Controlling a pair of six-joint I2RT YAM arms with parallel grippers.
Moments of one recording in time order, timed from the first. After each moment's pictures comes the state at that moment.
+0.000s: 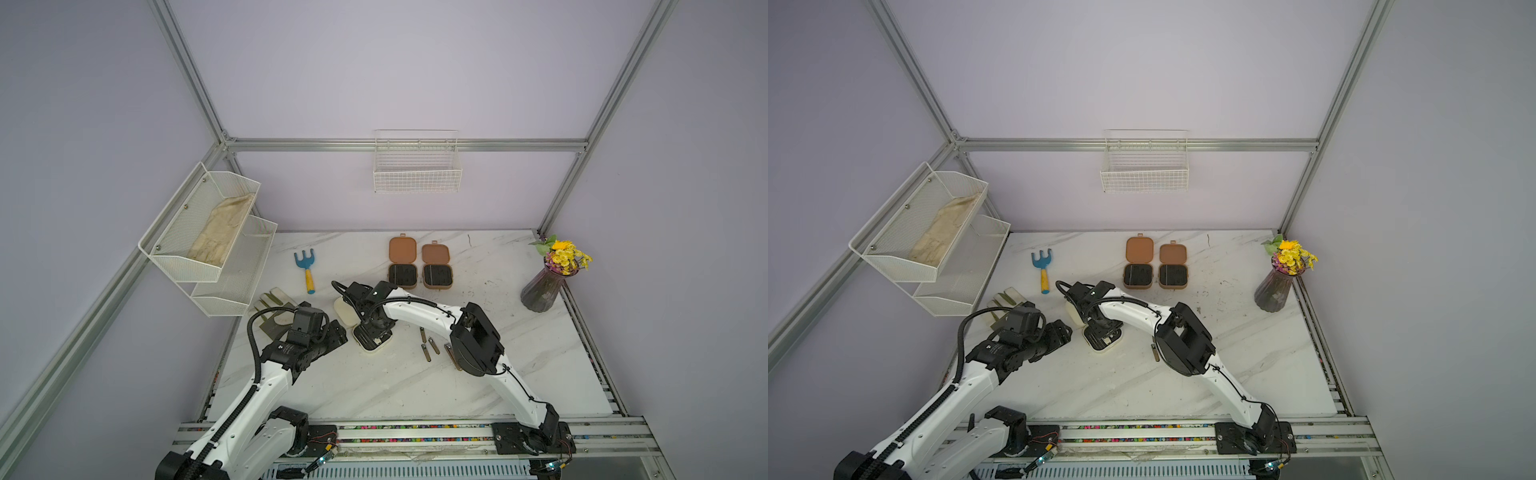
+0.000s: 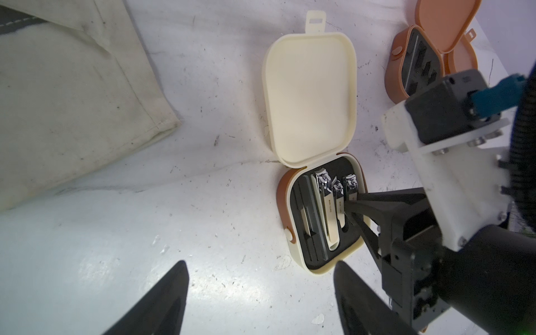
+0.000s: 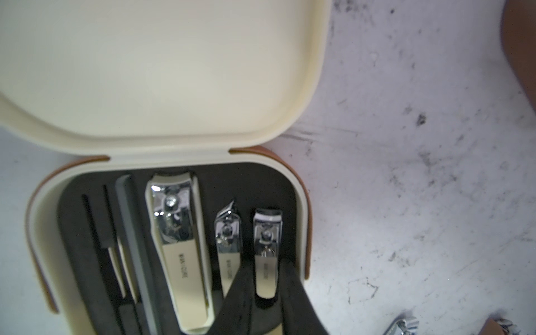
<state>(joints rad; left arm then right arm) -0.26 0.91 0.57 -0.58 0.02 -0.77 1.01 2.40 2.10 -1.12 0.20 0.32</state>
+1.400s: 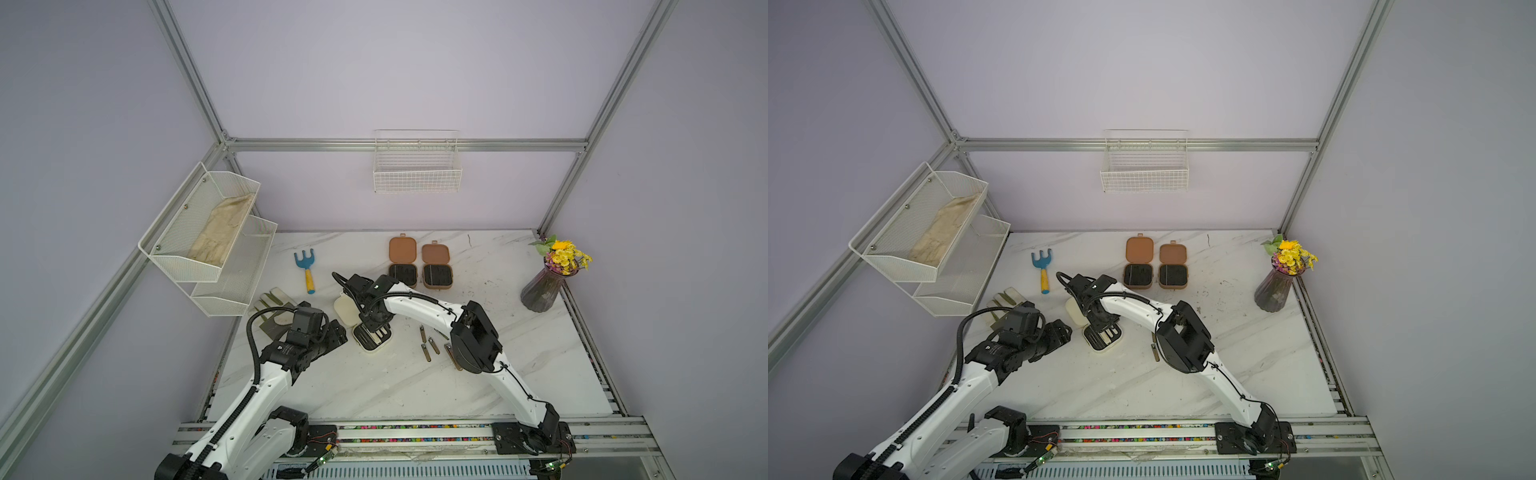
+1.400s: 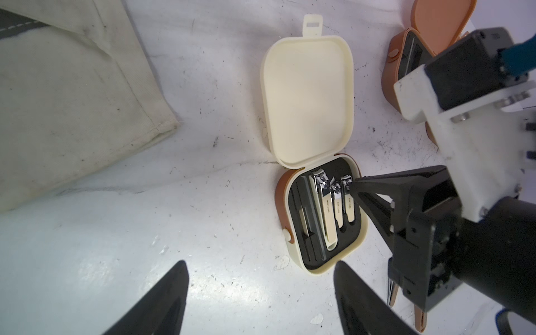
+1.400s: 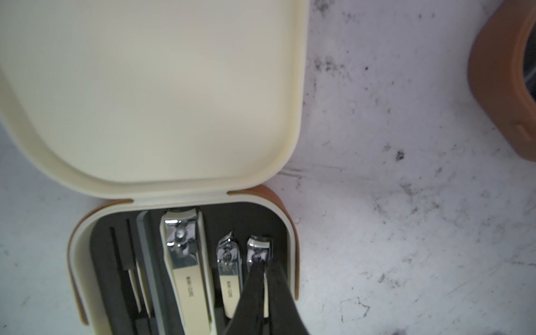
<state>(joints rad) -0.26 0.90 0.57 -0.58 0.02 -0.77 0.98 2.43 2.19 -1.12 0.17 0.31</state>
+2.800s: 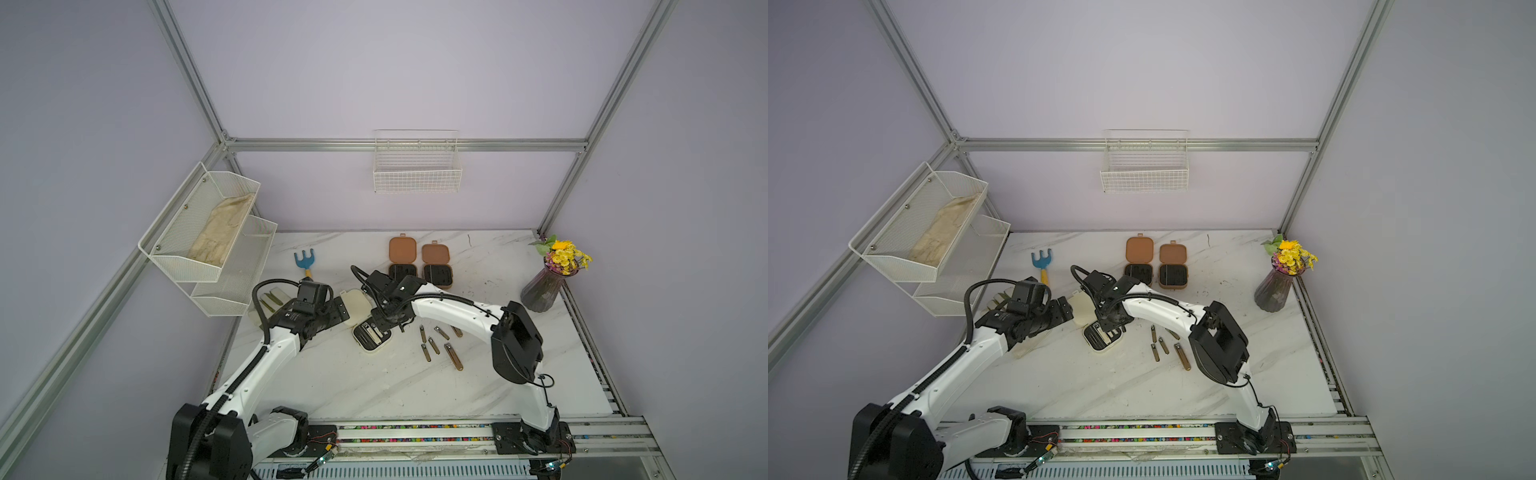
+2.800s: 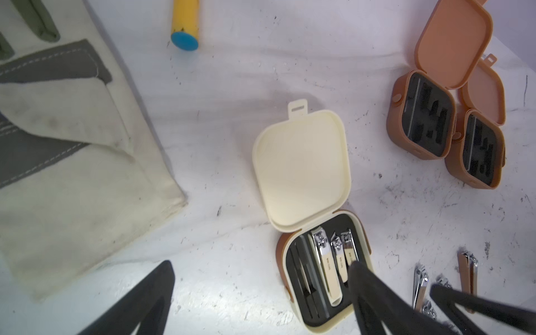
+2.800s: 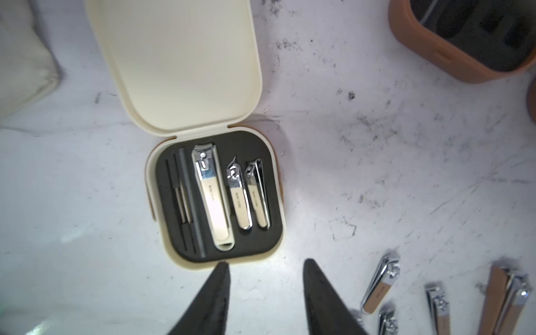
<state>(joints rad) -0.23 1.22 0.87 -0.58 -0.08 -0.63 0.98 1.99 1.68 -0.87 0.08 0.49</state>
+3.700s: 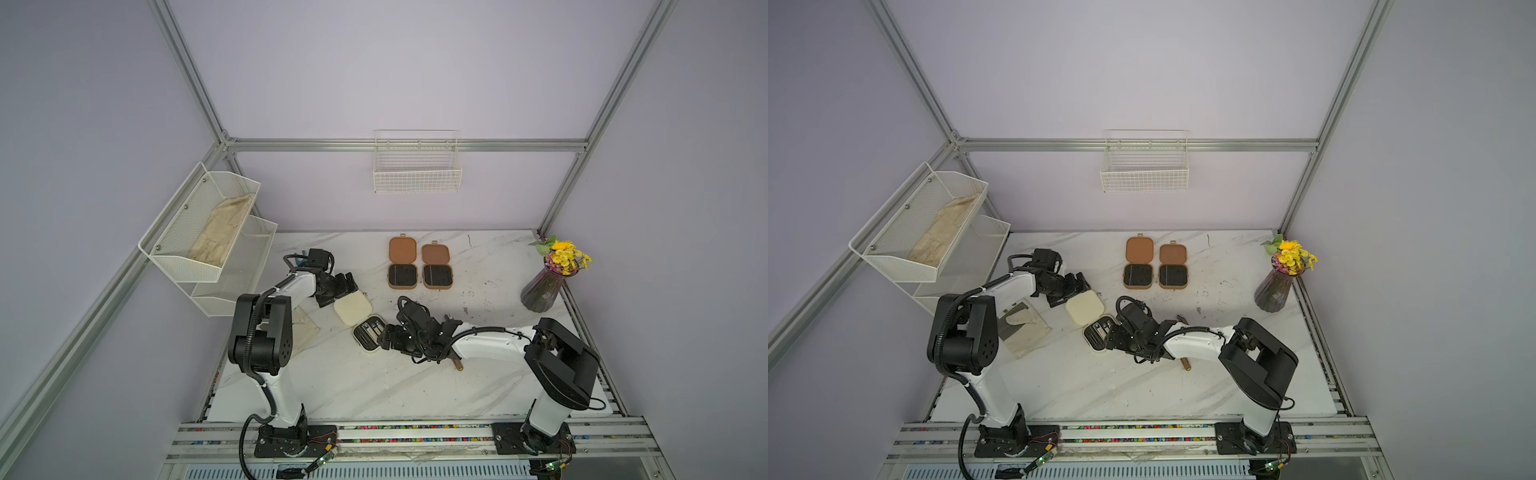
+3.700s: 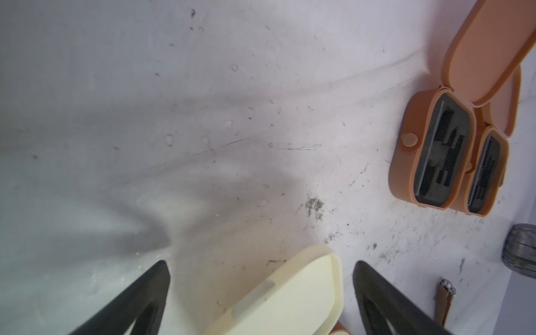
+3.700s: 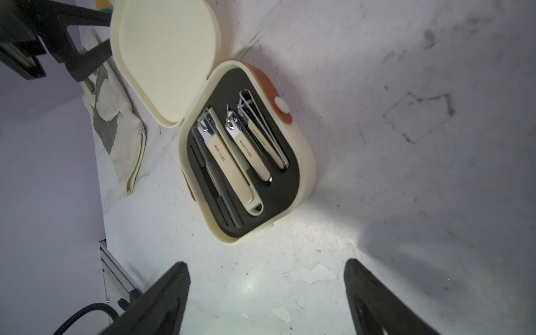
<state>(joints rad) -0.07 1.85 1.23 -0.47 0.32 -0.47 0.98 1.74 0.97 -0.05 -0.09 1.10</state>
